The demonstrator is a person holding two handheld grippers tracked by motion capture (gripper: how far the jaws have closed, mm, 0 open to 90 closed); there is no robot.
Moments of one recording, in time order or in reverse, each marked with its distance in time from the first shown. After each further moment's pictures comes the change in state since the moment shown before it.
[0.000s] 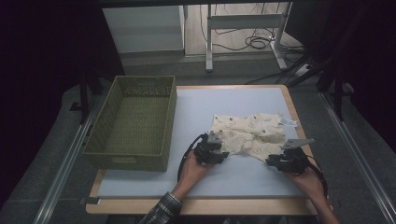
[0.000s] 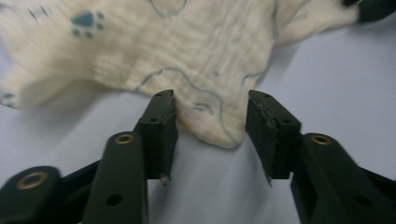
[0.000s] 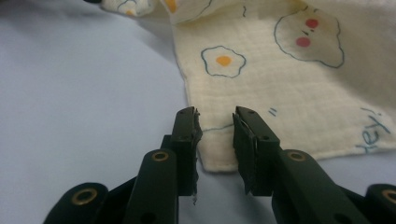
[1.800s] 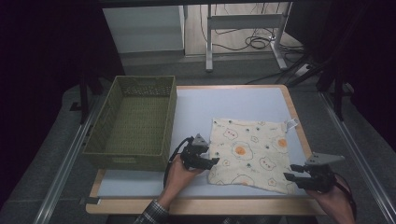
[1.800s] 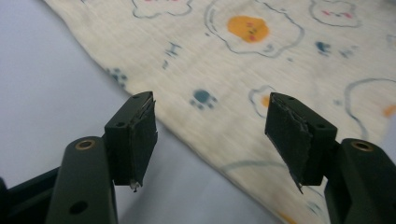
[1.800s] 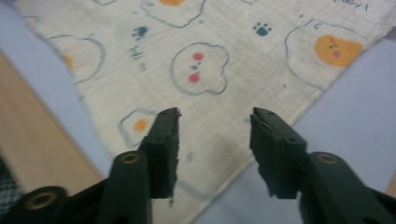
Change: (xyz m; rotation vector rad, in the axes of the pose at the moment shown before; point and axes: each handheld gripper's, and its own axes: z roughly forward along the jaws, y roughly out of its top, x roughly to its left) left arm 0.010 -0.019 -0.043 -0.010 -0.027 -0.066; right arm 0.018 -0.034 -0.067 -0.016 -0.073 0.009
